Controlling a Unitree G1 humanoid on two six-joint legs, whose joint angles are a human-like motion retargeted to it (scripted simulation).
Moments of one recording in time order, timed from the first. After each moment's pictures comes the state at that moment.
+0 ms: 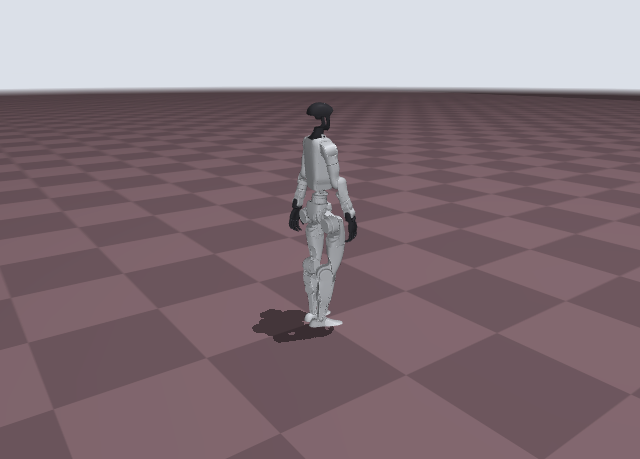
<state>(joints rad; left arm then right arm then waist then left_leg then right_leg) 0.16 0.11 0.48 1.70 0.11 0.05 -0.14 -0.20 -0.09 0.21 1.38 -0.41 0.09 0.16 -0.23 0.03 -0.06 -0.03 -0.08 0.21 0.01 -0.05 0.07 0.00 0.02 -0.38 0.03 -0.10 -0.07</state>
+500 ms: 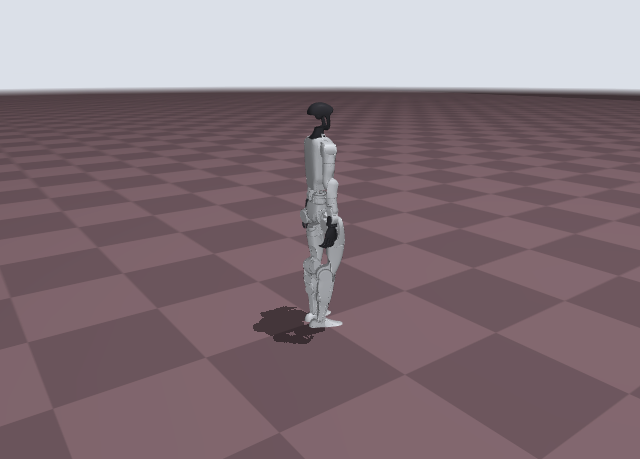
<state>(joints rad) -0.07 0.14 0.29 1.66 0.19 0.12 -0.10 0.07 -0.16 0.01 1.46 -0.41 0.11 0.21 -0.21 0.01 -0.06 -0.03 -0.07 0.24 0.01 -0.05 0.07 0.00 0.03 -0.36 0.02 -0.09 -0.07</state>
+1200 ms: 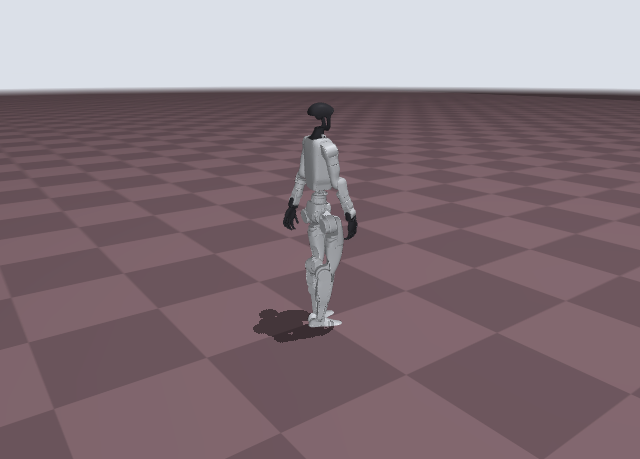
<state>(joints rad) 0.19 0.12 0.44 1.70 0.14 0.05 -0.09 -0.22 -0.08 0.18 1.36 -0.31 0.10 0.23 -0.12 0.05 -0.04 -0.04 -0.07 0.31 0.01 -0.04 0.10 0.00 0.05 -0.30 0.02 -0.09 -0.08</state>
